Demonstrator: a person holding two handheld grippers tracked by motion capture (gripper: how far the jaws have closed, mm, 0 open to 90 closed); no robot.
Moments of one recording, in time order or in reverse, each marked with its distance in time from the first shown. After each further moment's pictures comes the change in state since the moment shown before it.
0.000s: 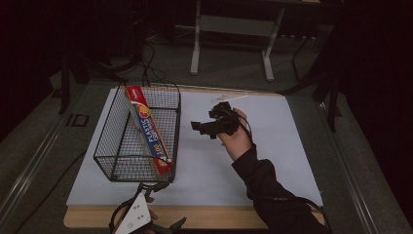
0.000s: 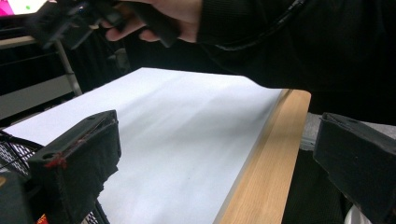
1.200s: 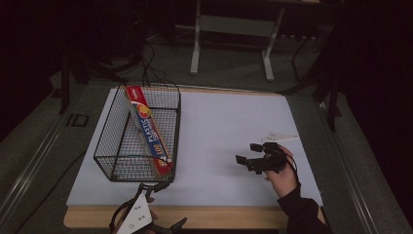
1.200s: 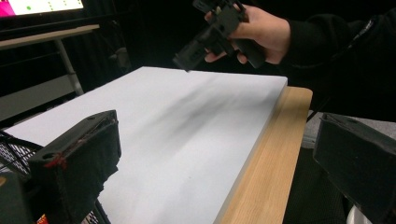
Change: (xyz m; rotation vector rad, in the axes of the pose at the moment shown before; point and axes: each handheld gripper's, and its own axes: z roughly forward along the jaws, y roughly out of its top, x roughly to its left) left arm -0.002 0.000 0.001 0.006 0.005 0.007; right arm -0.056 -0.132 -0.085 -0.004 -0.014 0.055
